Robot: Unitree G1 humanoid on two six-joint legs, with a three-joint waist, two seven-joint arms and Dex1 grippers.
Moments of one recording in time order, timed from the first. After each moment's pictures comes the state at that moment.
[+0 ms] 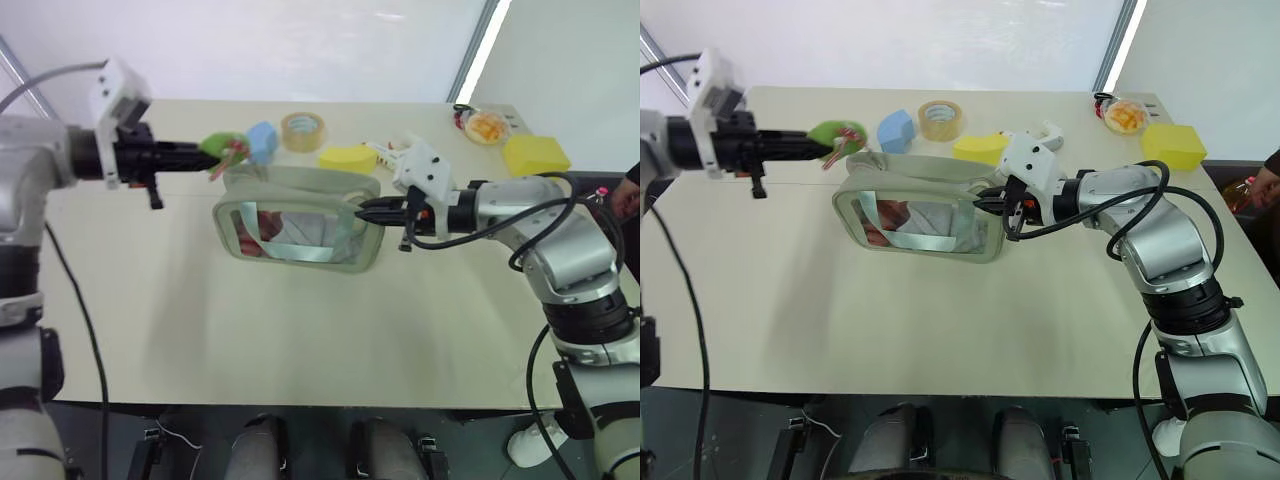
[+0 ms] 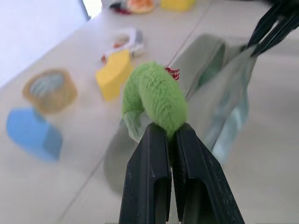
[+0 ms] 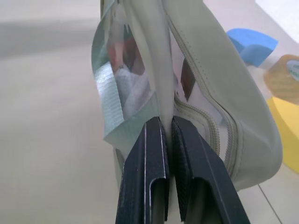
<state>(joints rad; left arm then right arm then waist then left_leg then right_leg) -0.98 0.86 -0.01 0.15 -0.40 0.65 -1.25 -0.78 -0.72 0.17 -0.23 0.32 0.73 0.95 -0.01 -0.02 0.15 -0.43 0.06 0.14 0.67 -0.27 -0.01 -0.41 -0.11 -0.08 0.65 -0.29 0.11</state>
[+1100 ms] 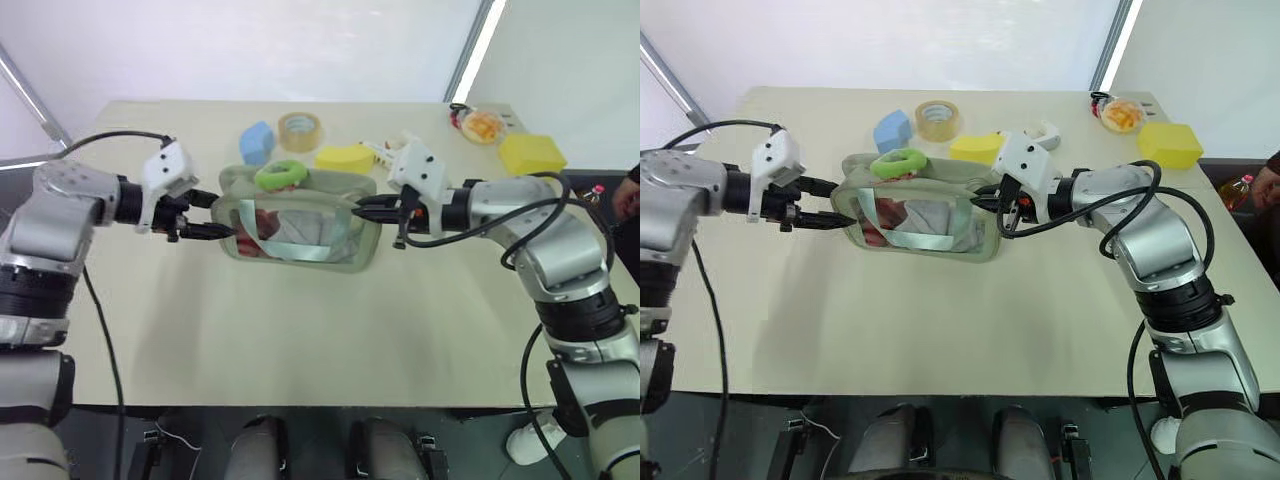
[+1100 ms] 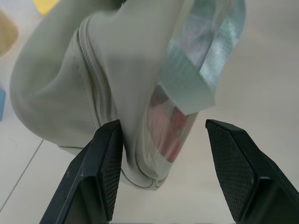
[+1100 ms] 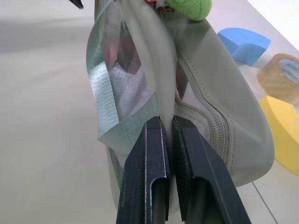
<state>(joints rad) -0.79 0.91 -0.12 0.23 -0.25 0.43 -1.32 -0.79 -0.69 0.19 -0.21 0.30 0.71 0.94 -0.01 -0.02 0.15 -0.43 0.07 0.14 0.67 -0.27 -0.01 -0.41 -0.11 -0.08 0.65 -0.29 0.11</state>
